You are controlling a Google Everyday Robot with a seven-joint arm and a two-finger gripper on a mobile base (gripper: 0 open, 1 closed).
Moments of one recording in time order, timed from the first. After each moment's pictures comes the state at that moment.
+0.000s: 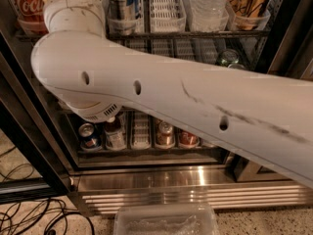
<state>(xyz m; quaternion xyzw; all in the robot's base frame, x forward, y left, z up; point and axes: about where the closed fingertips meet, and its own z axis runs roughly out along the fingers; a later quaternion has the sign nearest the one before) 0.607 0.151 1.102 -0.13 0.62 0.05 0.77</state>
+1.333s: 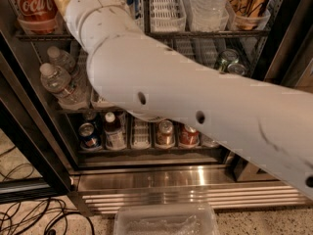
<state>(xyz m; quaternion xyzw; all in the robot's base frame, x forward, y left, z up) 0.574 0.125 1.107 -0.19 0.61 0.13 0.76</state>
